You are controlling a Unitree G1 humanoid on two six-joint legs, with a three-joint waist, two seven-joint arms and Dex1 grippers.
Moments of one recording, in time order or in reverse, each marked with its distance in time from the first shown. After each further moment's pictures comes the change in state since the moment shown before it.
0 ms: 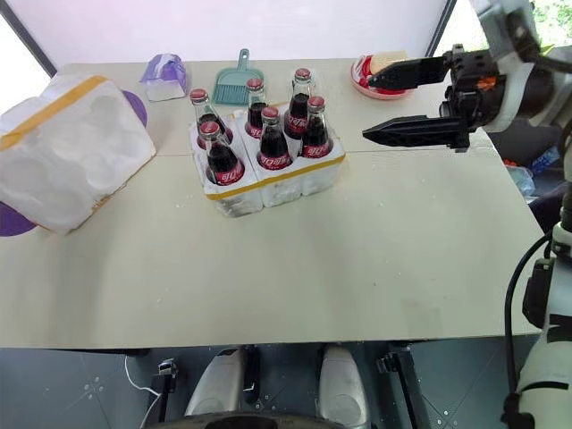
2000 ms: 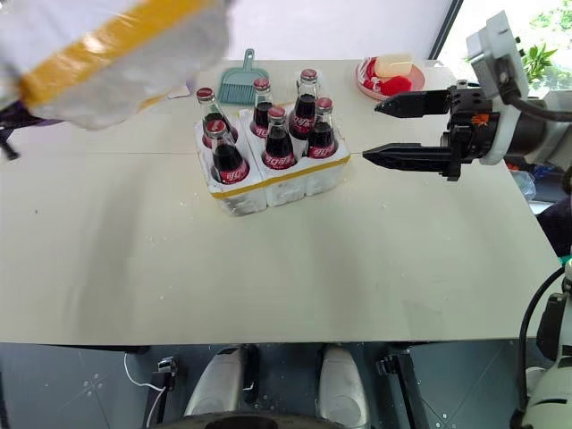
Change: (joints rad) left arm -0.701 -0.383 -0.554 -0.354 0.369 -0.226 0.426; right arm 0.262 -0.072 -0.106 -0.175 0.130 0.055 -0.237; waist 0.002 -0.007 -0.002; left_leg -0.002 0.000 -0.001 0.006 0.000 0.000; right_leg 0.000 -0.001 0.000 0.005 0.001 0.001
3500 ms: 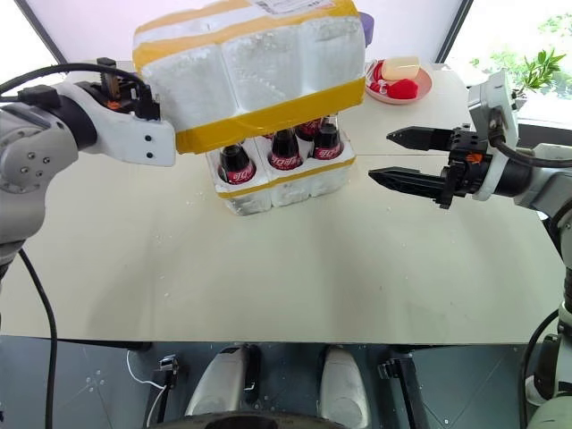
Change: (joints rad) left arm -0.069 -0.120 -0.316 -0.470 0.640 -0.008 0.042; right arm 0.277 0.043 -0.121 -0.091 0.069 -0.036 -0.152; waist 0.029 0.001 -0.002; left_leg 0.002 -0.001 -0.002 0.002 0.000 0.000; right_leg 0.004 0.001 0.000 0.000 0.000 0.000
